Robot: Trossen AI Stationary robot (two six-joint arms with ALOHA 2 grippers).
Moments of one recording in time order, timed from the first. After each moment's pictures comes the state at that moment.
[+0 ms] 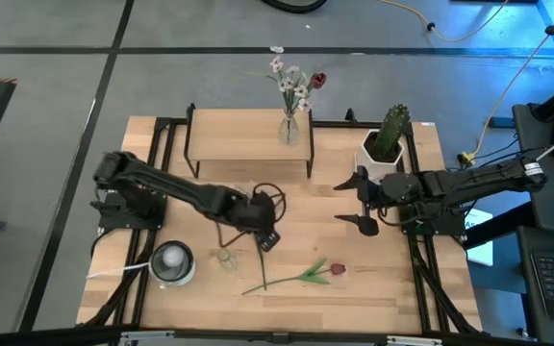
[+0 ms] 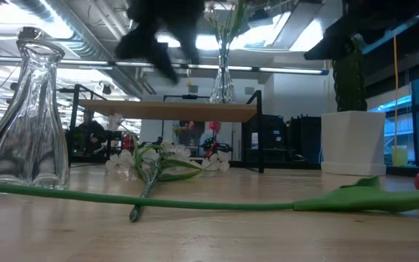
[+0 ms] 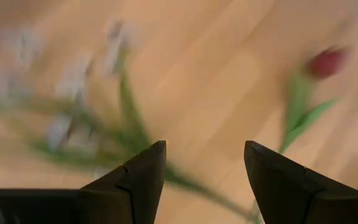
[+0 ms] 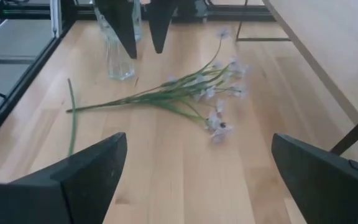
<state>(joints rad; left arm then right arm) -0.24 1.71 1.38 -0.78 -0.20 -1.00 0.16 0.83 0.59 -0.22 0.15 0.07</state>
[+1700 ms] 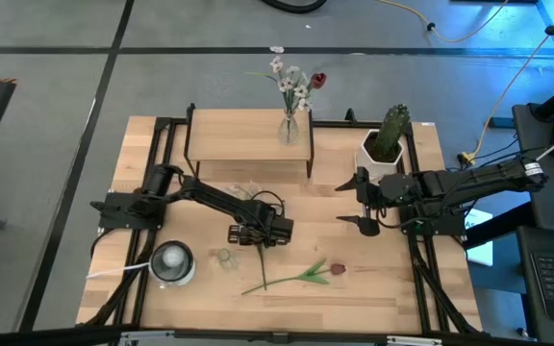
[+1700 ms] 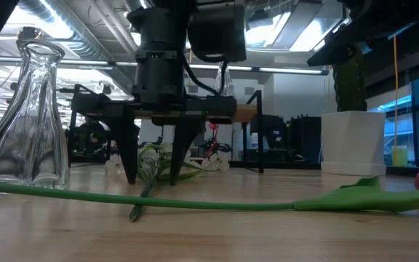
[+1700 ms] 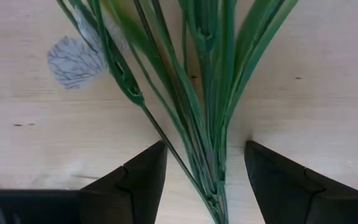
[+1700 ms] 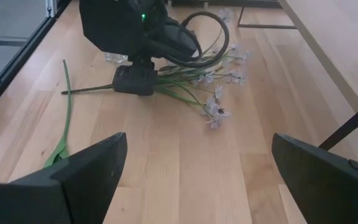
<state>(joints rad) -0.18 2.09 1.46 -0.88 0.10 -1.77 0.16 0.83 0.60 -0.28 0.15 0.04</state>
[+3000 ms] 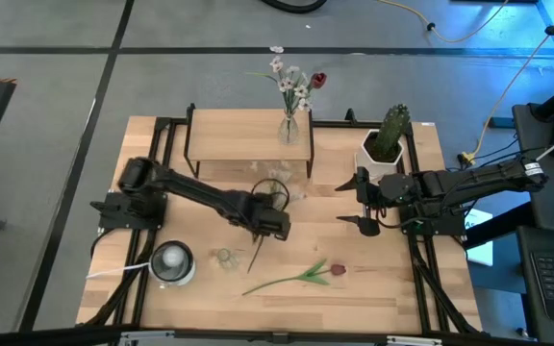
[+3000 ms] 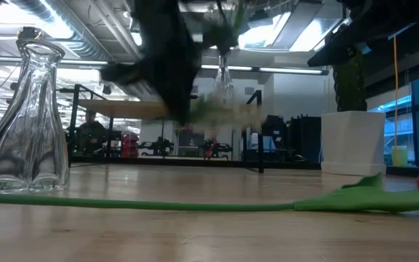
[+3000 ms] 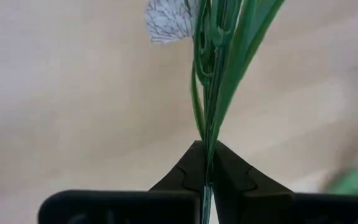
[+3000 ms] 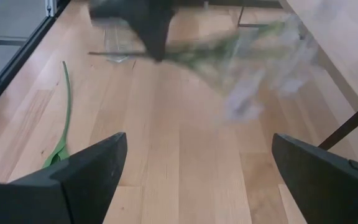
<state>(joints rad) -0.20 1.87 1.45 -0.86 -0.19 -1.46 0.16 0.83 0.60 -0.28 0.15 0.04</state>
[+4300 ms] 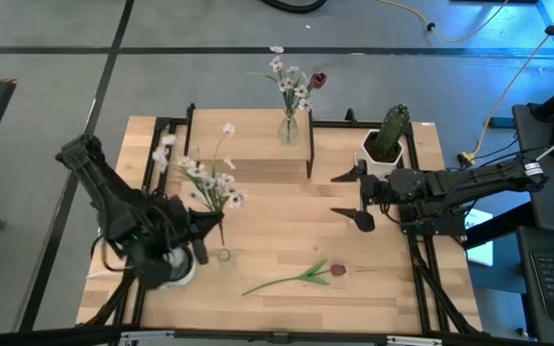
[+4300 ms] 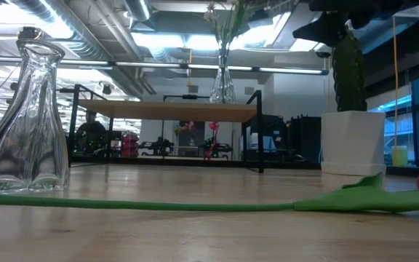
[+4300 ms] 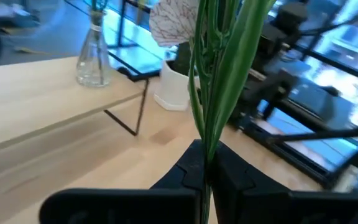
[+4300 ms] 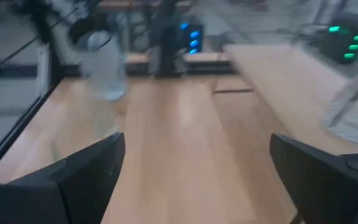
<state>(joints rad) -0.84 1.26 1.22 -0.83 -1.27 -1.24 0.16 0.83 0.60 -0.03 0.23 0.04</state>
